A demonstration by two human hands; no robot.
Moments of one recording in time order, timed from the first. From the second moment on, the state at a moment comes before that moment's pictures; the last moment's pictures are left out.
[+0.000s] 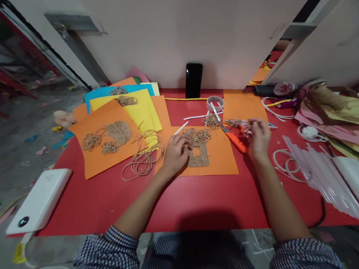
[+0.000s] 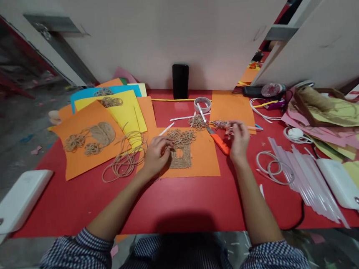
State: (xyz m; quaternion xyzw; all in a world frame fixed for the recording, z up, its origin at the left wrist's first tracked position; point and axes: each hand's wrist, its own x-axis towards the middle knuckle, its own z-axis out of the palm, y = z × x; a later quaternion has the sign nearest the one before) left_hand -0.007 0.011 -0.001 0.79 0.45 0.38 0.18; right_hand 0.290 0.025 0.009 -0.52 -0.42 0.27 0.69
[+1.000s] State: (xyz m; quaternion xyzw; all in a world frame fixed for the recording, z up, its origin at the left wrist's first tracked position) left_hand -0.063 0.030 0.016 0.69 0.71 0.14 -0.01; right_hand 0.219 0.001 -0.010 -0.56 -0.77 0.07 0.29
